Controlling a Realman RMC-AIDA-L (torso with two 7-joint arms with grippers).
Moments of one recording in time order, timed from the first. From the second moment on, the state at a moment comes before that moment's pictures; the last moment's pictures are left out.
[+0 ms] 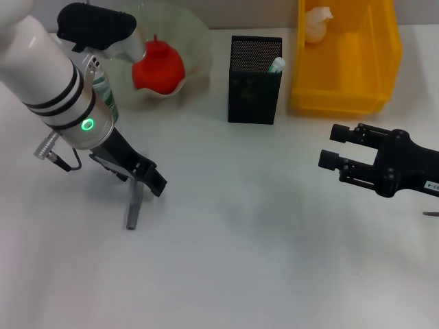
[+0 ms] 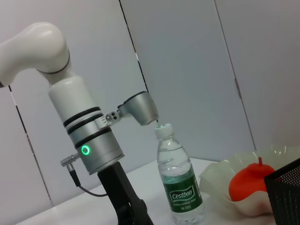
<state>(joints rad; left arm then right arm) -0.83 -2.08 1.38 0.92 2.68 1.43 -2.83 0.39 1.99 -0.93 -0.42 -1.55 -1.59 1.15</state>
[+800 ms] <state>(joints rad) -0.84 -2.08 1.45 0.90 2.70 1.39 -2.83 0.38 1.99 -0.93 -0.42 -1.55 -1.59 1.15</state>
